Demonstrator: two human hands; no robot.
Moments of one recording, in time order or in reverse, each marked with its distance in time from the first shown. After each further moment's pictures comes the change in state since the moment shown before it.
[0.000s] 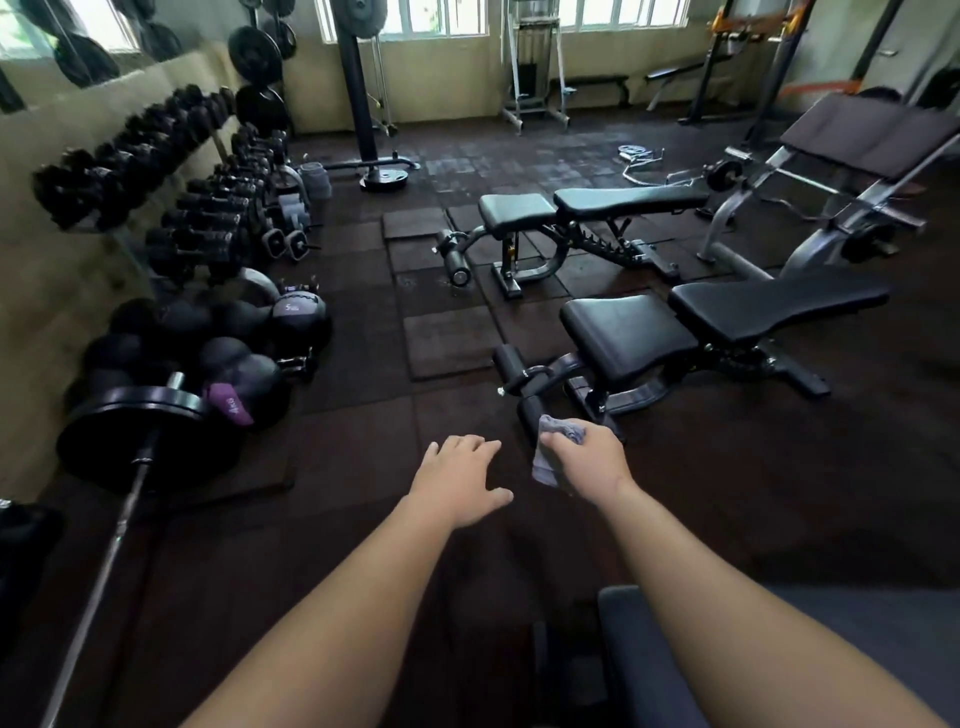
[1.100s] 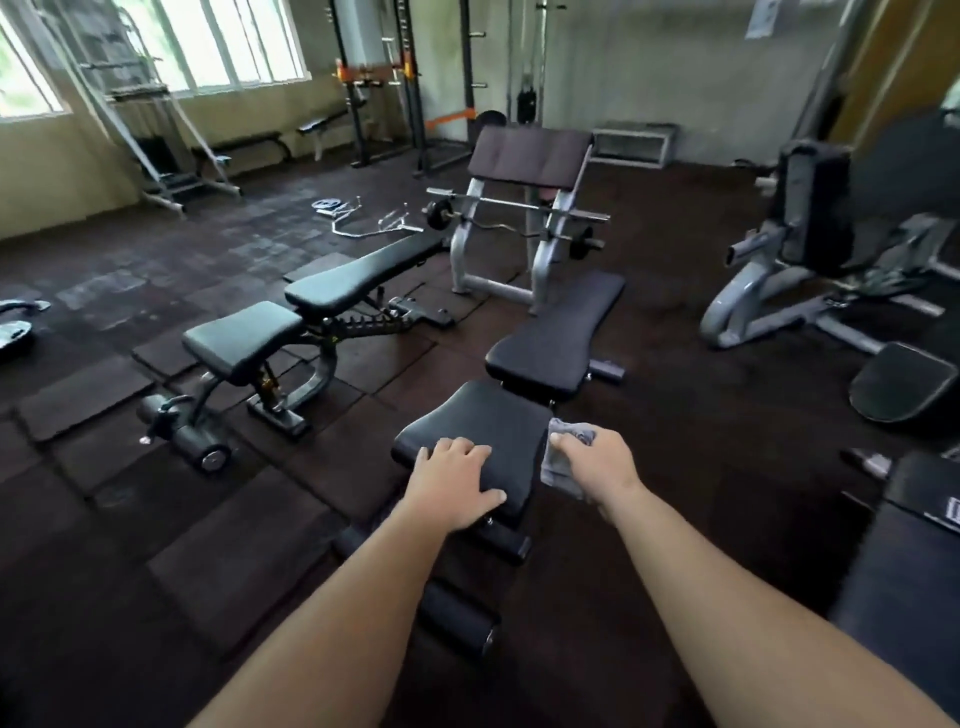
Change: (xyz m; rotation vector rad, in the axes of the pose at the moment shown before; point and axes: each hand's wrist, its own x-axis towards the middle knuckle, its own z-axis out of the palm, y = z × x) left_hand 0.571 0.055 -0.123 0.144 -0.039 0.687; right_hand 0.422 -0.009 -0.109 0.432 0.690 0.419
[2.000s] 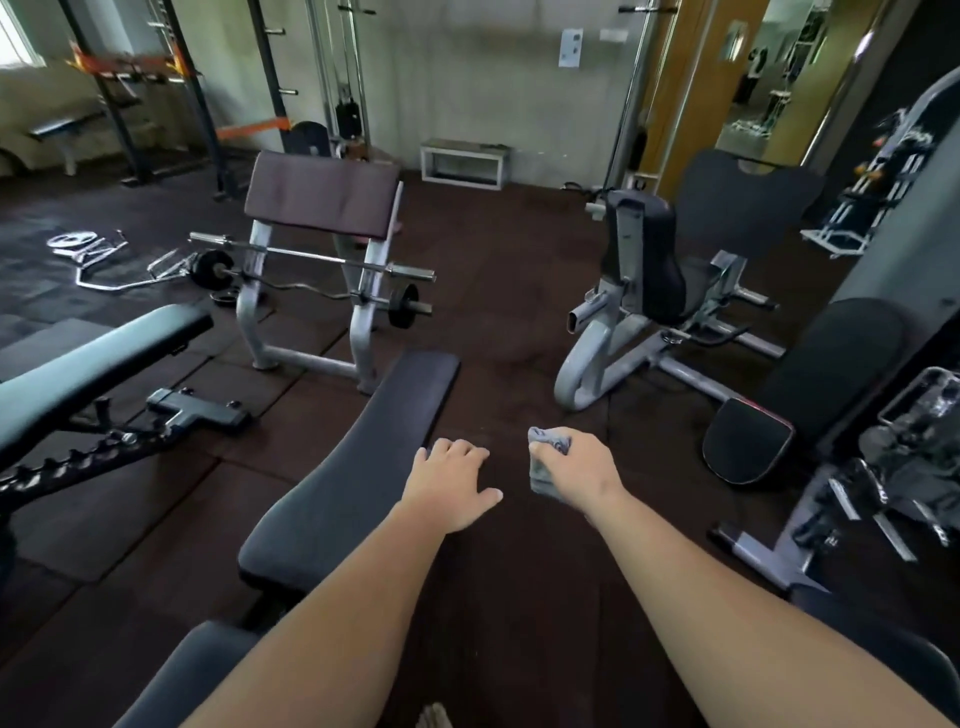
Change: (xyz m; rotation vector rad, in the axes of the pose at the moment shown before) left_hand 0.659 0.286 -0.017 -0.029 -0.035 0.338; right_hand 0.555 -0.078 -0.309 -0.308 0.238 -0.010
